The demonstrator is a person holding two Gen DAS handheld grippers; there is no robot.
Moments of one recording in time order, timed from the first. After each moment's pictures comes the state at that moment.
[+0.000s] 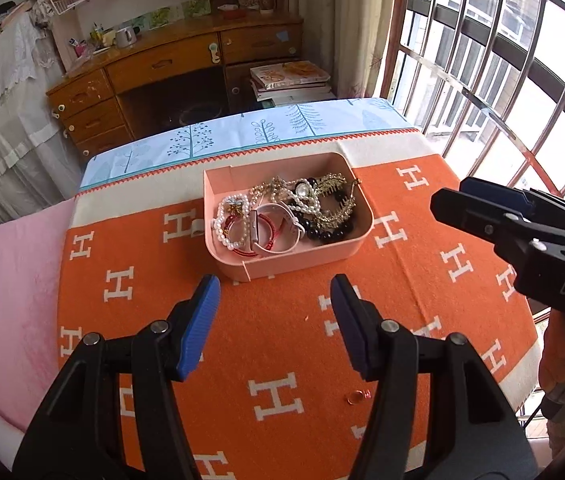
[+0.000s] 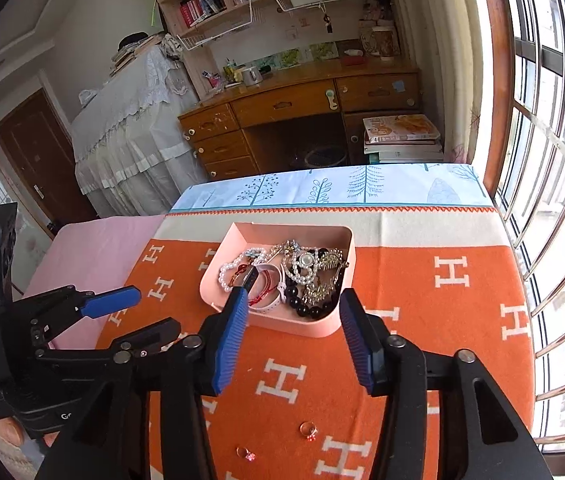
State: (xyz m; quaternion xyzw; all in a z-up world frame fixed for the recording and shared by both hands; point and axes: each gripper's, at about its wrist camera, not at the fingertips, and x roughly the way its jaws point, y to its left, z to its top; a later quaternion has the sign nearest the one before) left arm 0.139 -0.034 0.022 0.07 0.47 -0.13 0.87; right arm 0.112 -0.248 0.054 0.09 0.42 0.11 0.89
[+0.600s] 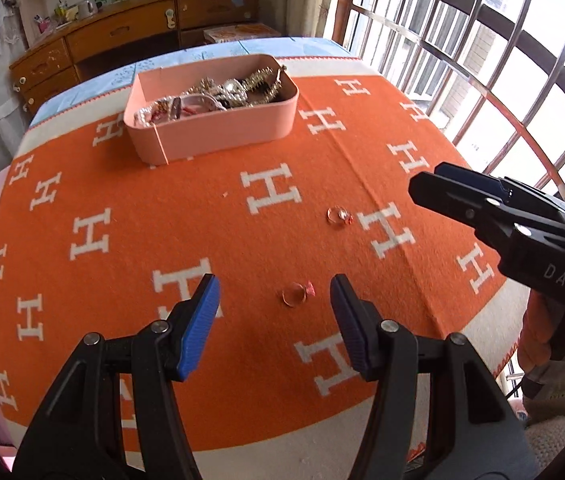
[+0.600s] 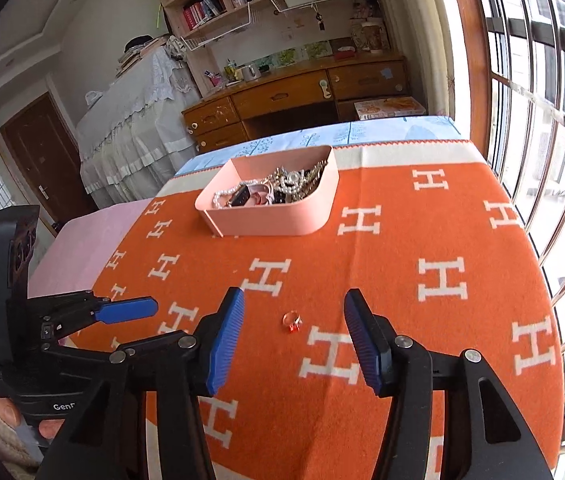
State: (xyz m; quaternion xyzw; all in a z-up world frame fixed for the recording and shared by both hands) left arm 0.048 -0.051 -0.077 0.06 0.50 -0.20 0.84; right arm -0.024 -0.271 -0.031 0.10 0.41 0.11 0.90
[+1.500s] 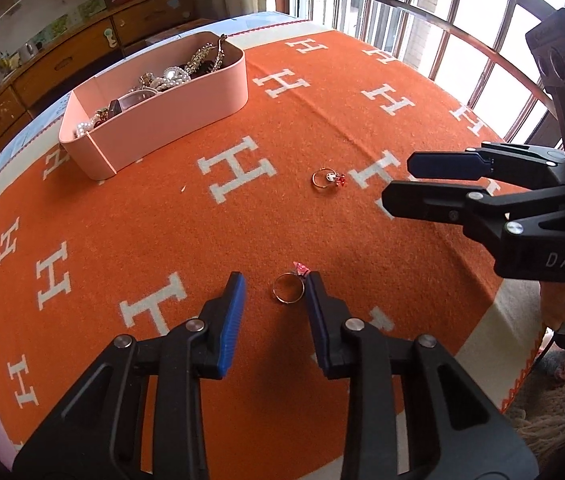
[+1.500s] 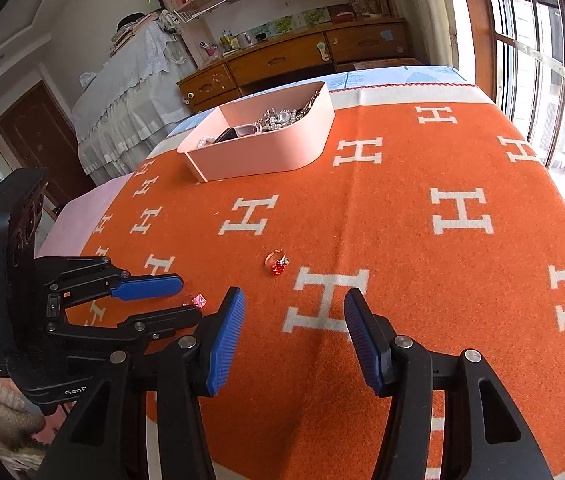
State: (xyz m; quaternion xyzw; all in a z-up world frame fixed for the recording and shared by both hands) left arm 0.060 -0.071 -0.118 0.16 0.49 -0.28 0.81; right arm 0.000 -0.264 -0.096 0.10 0.46 0.12 0.87
